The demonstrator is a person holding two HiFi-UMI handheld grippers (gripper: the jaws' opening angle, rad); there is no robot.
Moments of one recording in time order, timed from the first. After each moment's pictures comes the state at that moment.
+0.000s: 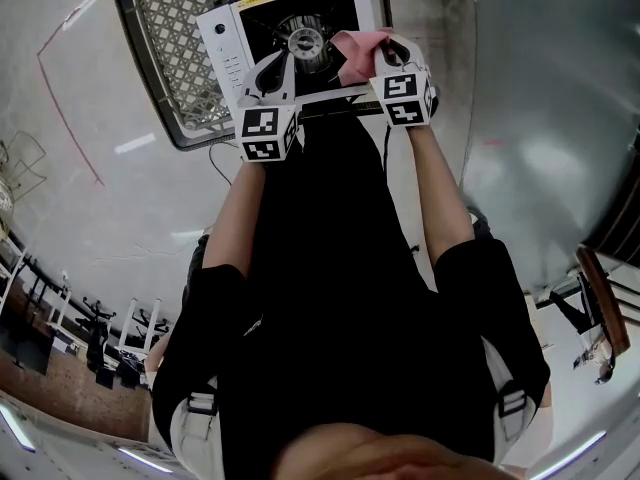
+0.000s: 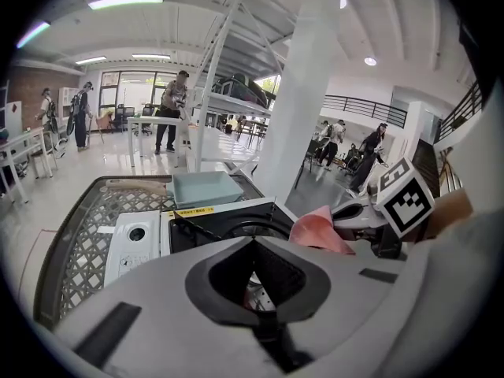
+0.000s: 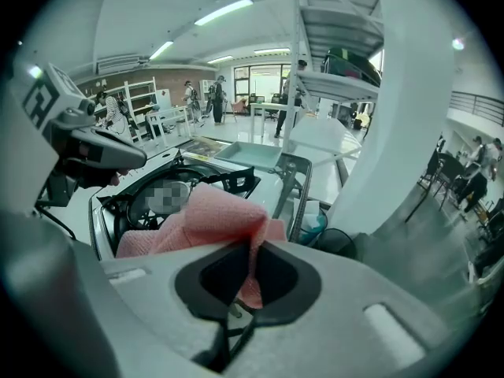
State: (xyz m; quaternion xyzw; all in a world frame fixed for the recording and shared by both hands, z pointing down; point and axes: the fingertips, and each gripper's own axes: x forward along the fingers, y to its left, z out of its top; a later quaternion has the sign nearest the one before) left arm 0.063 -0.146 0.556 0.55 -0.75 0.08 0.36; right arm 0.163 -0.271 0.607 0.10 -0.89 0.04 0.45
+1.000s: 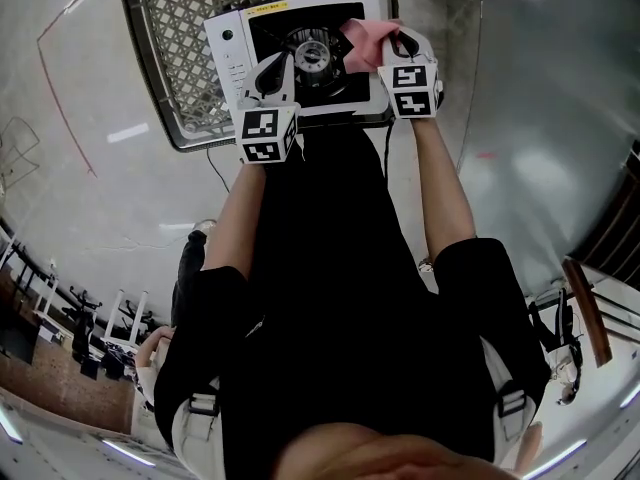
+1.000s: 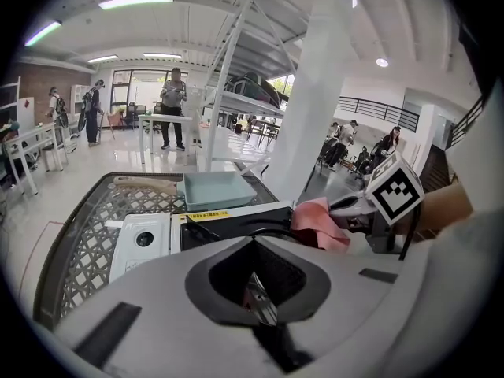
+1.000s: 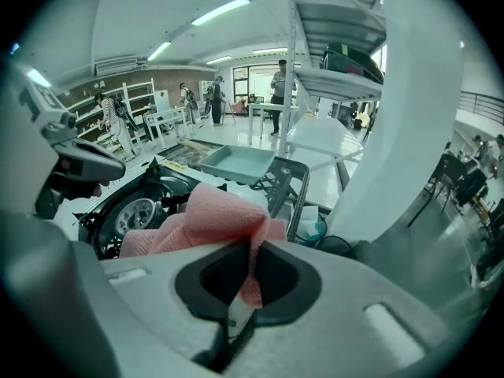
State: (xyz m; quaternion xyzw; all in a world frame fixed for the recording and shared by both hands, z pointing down) left arm 0.037 -0.152 0.563 0.52 -0.77 0.07 0.37; right arm 0.123 -0.310 0.610 0.10 -0.89 0.04 0.44
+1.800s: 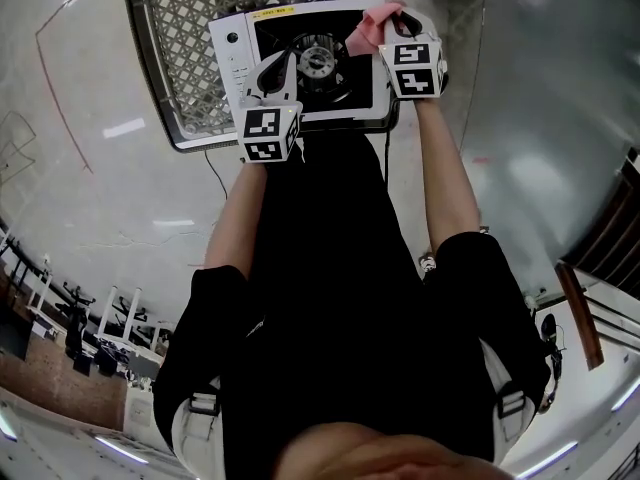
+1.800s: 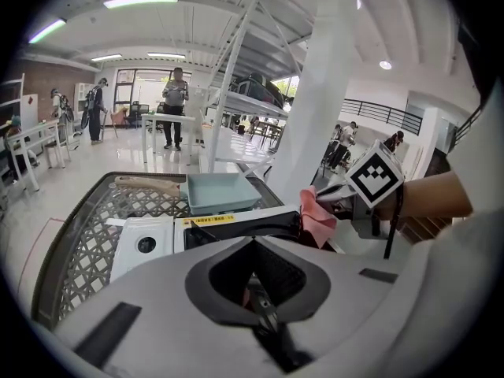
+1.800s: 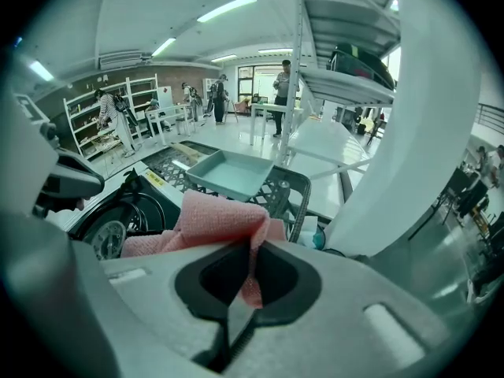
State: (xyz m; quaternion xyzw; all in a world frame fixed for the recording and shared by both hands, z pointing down) left arm 0.023 -0.158 0.565 0.51 -0.77 0.07 0.38; right arm 0.074 -0.341 0.607 0.09 -0.89 0.02 0.45
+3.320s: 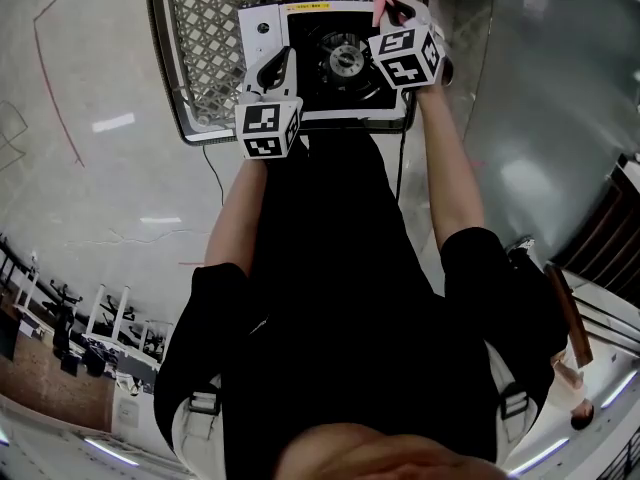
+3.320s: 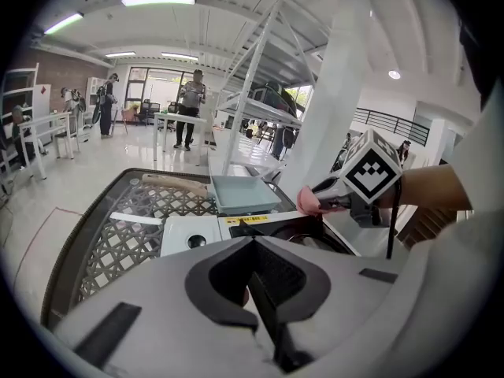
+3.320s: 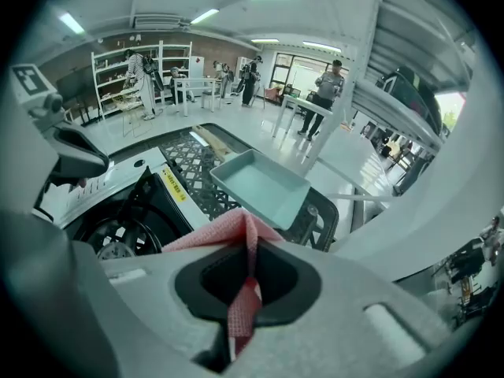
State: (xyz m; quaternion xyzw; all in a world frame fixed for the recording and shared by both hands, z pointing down) left arm -0.018 -0.113 0.560 0.49 -0.78 0.04 0.38; right arm 0.008 -0.294 0.592 0.02 -0.86 -0.10 0.50
